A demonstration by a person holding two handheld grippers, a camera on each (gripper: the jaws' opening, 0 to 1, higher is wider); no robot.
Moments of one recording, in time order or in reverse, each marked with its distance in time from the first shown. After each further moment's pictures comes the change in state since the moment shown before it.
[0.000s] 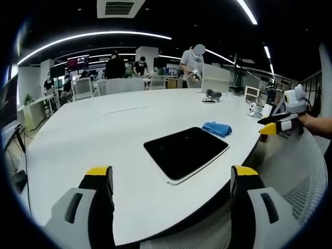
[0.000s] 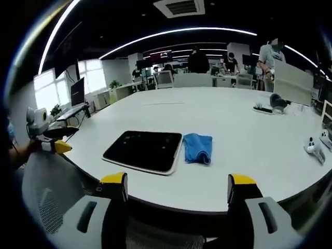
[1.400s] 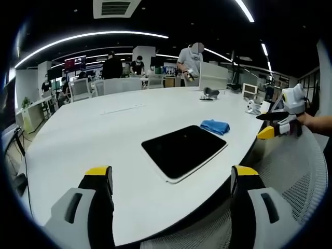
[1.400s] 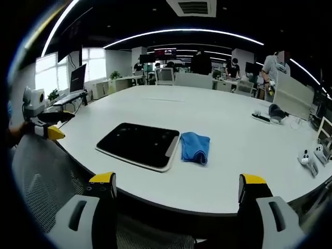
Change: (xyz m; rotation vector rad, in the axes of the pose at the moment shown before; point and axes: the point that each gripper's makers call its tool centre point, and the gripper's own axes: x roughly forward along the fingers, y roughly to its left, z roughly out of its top) left arm 0.000 -0.002 -0.002 0.022 0.011 -0.014; right arm 0.005 0.001 -0.007 -0.093 0.012 -0.054
